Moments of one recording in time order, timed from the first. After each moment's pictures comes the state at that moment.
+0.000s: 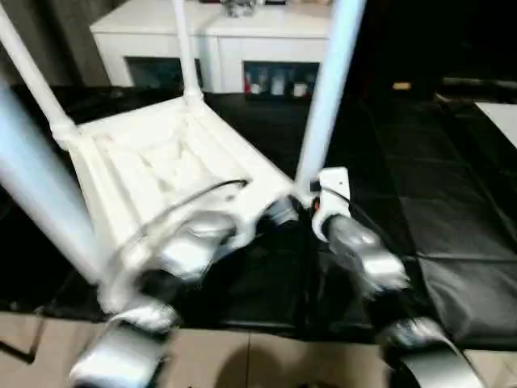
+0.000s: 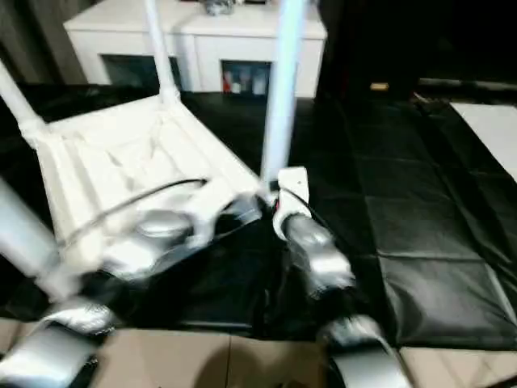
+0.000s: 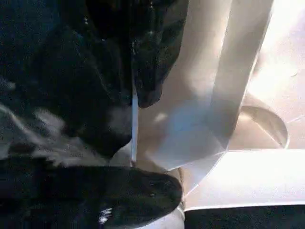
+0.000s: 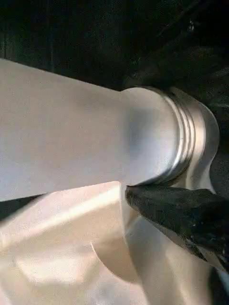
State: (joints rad) left arm -0.69 0.06 -0.28 0.69 0.07 0.34 -0.54; right arm -0.59 0.01 0.02 0.69 0.11 0.22 -0.02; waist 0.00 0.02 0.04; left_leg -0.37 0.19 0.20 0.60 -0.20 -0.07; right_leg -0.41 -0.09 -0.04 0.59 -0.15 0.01
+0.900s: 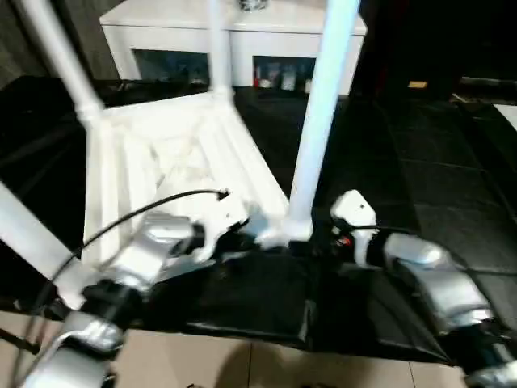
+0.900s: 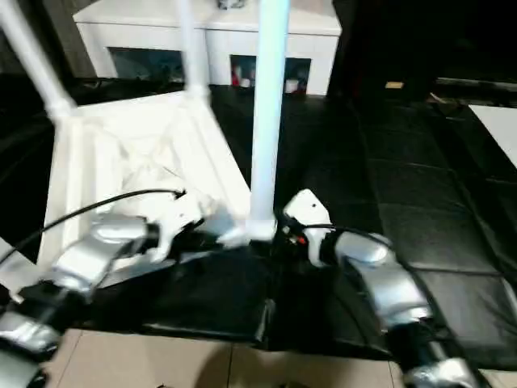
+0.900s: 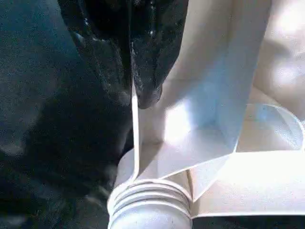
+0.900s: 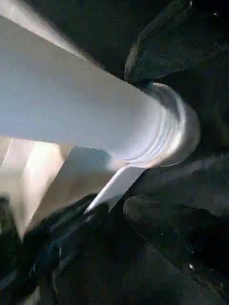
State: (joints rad) left arm -0.51 0.40 -0.35 0.40 -0.02 0.25 -1.11; right arm -0.33 -0.47 0.24 0.16 0.21 0.24 0.88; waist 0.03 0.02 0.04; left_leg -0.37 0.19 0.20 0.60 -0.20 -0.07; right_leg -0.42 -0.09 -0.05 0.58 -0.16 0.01
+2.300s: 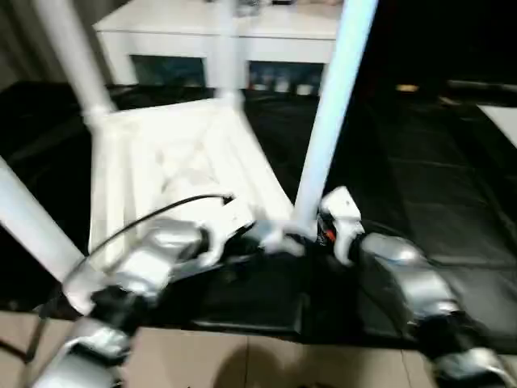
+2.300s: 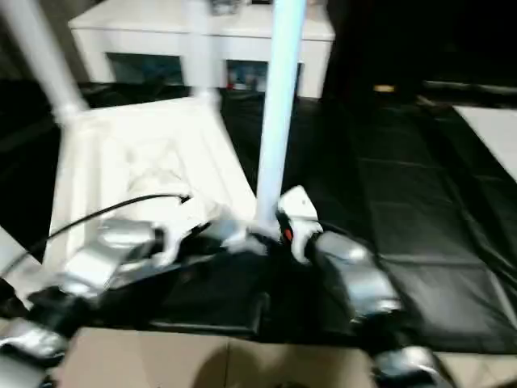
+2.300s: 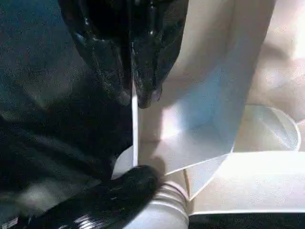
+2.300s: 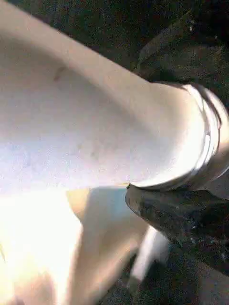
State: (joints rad) left arm -0.55 0.26 -0.33 0.45 0.04 0.33 -0.87; right arm -0.42 -0.18 0.15 0.43 0.11 0.26 0.45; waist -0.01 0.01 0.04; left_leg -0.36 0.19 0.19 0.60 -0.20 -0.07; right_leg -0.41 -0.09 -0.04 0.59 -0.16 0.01
